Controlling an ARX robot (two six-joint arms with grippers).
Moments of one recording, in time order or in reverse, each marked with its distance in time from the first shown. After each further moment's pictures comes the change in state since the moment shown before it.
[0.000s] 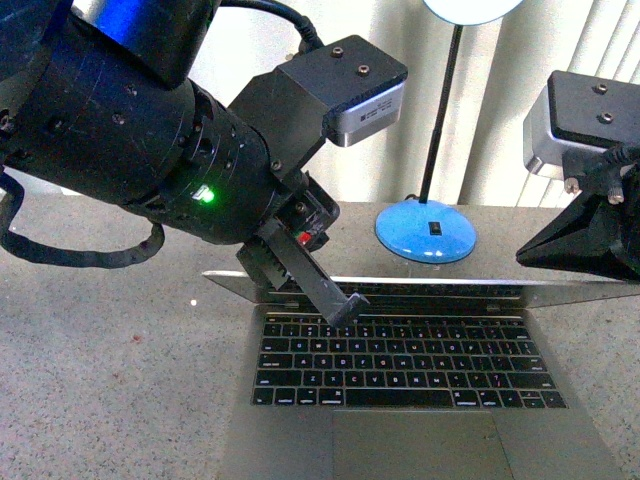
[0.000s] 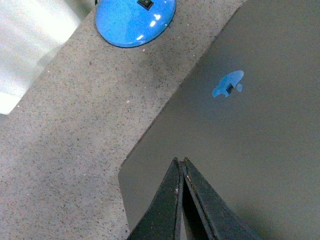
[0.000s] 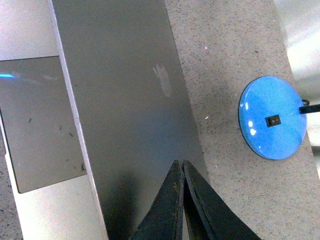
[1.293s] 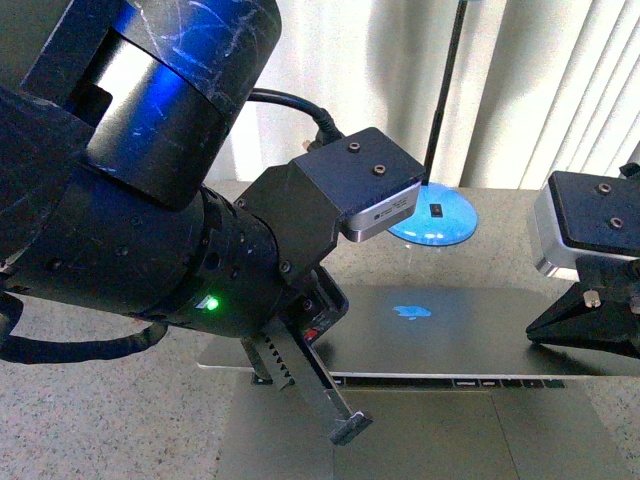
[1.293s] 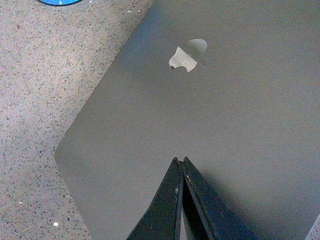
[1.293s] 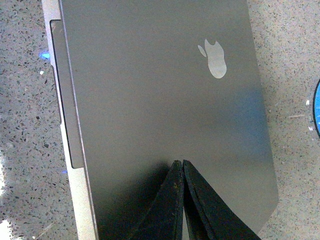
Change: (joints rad) left arm -0.048 0.025 -0.125 0.045 0.031 -0.014; right arm -0.007 0.035 -0.108 -0.031 -0.010 -0.099
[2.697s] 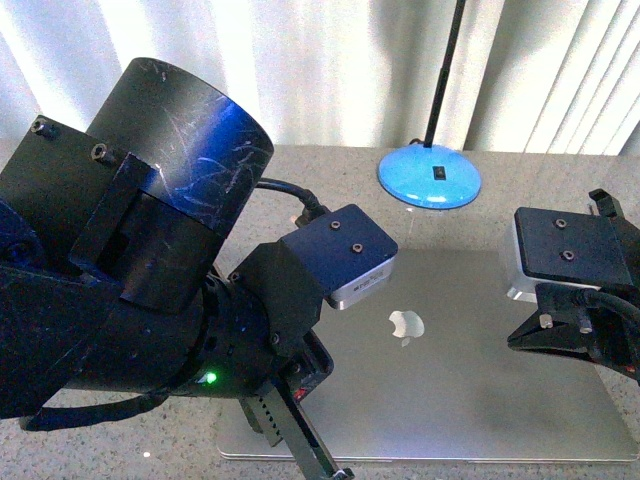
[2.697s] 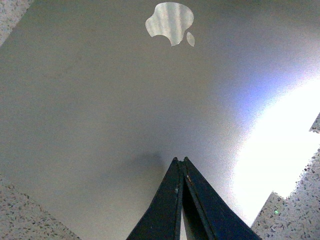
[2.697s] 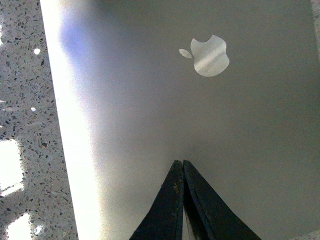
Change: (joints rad) left arm -0.003 0.137 -0.112 0.158 0.052 -0.057; right arm 0.012 0.141 -0.030 0.096 0.018 0.003
